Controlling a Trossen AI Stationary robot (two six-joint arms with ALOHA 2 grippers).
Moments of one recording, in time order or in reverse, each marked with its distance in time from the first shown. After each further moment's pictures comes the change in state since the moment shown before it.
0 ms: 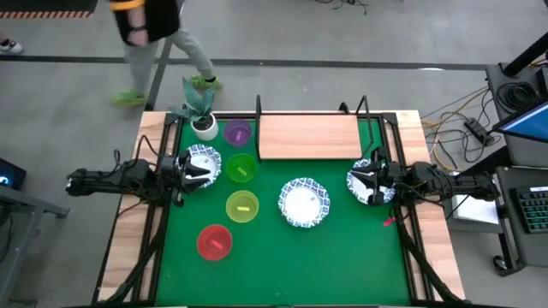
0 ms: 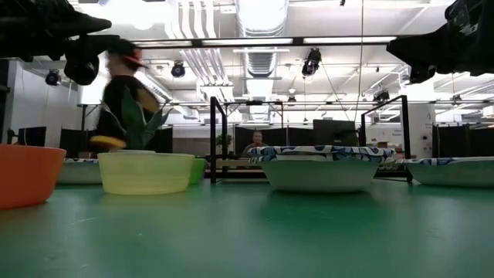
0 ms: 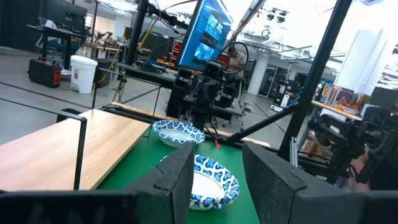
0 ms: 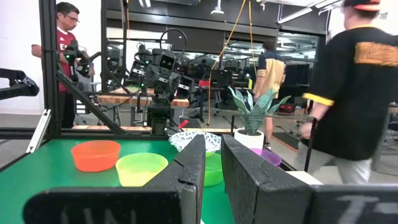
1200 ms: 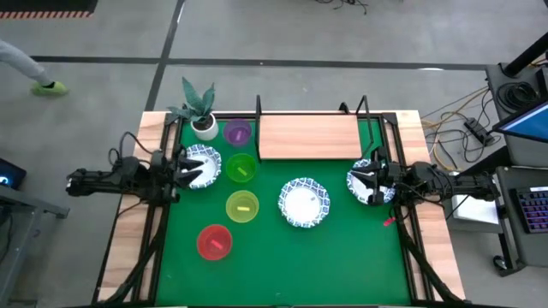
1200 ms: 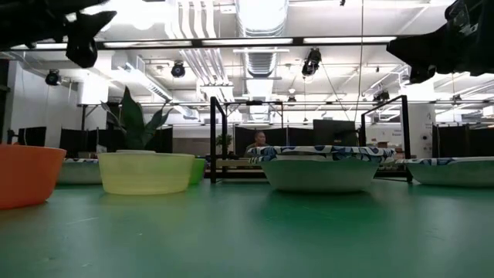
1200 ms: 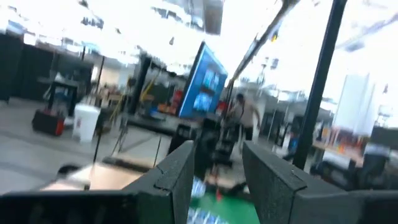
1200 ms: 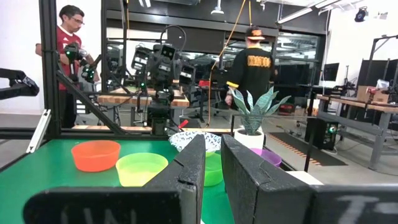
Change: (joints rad) left arm 0.000 0.000 0.000 0.225 -0.040 0.063; right arm 0.000 0.000 0.000 0.000 0.000 0.000
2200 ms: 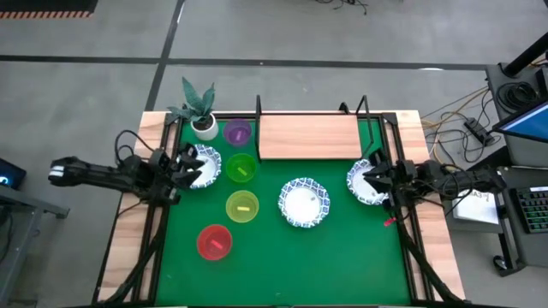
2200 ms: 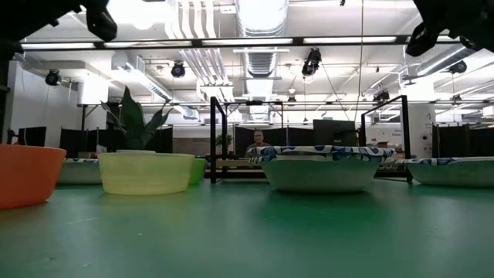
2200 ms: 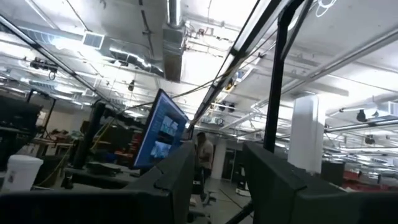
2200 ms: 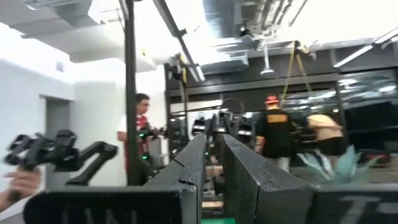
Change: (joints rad) left arm -0.001 0.468 0.000 0.695 0.143 -0.019; right arm 0.055 0.177 0.016 0.446 -0.153 0.187
